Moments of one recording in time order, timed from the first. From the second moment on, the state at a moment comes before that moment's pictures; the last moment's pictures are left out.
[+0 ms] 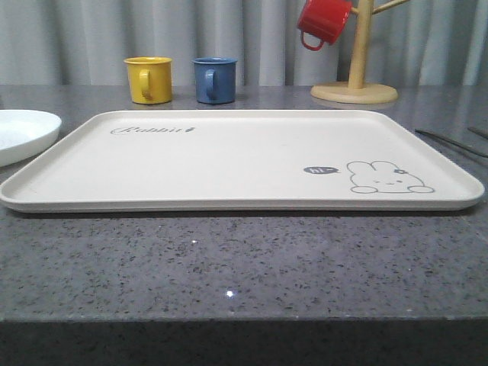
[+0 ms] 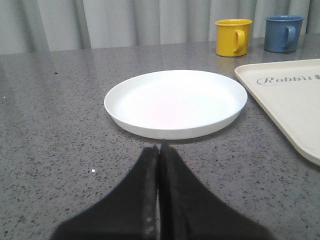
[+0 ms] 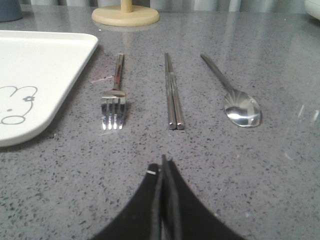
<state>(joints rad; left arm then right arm) 0.01 0.00 0.00 -0.05 0.17 0.16 -0.05 -0.01 0.03 0.07 0.24 -0.03</state>
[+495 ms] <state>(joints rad) 0.01 0.00 0.00 -0.04 0.16 0.16 -0.05 -0.01 0.03 0.08 0.24 -0.03</state>
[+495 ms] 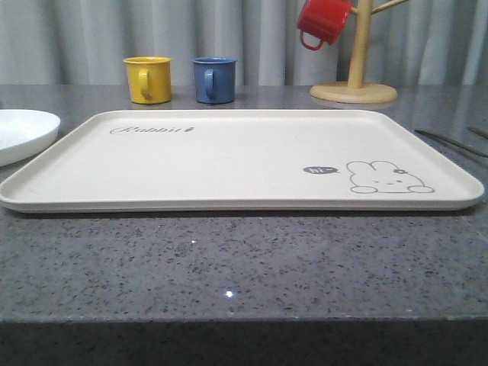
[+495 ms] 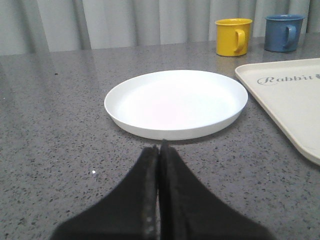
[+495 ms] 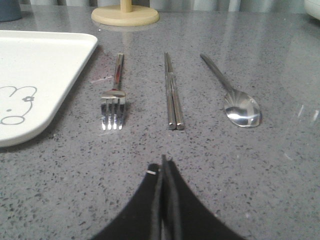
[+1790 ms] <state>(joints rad) 0.01 0.45 -0.53 -0.04 0.22 0.16 -0.05 0.33 -0.56 0.08 0.41 -0.03</state>
